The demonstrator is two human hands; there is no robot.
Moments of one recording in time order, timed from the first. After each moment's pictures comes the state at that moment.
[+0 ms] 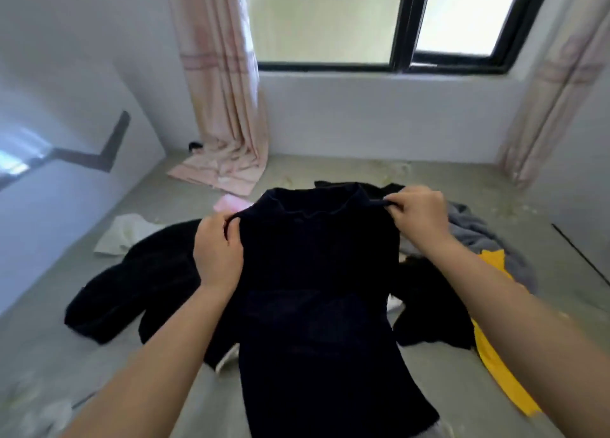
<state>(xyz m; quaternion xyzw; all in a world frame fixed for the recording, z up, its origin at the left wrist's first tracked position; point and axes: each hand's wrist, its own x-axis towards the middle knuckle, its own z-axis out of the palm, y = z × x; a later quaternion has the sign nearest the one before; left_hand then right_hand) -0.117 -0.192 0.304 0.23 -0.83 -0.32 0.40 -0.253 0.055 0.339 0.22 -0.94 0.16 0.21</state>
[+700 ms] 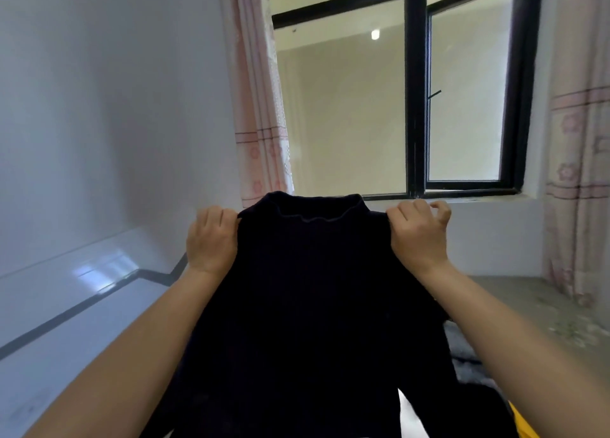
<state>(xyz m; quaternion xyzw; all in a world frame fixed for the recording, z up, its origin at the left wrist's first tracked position) -0.084 -0.175 0.510 0.05 -0.80 0.14 0.58 -0.225 0.084 0.487 0.25 -0.73 0.13 0.62</state>
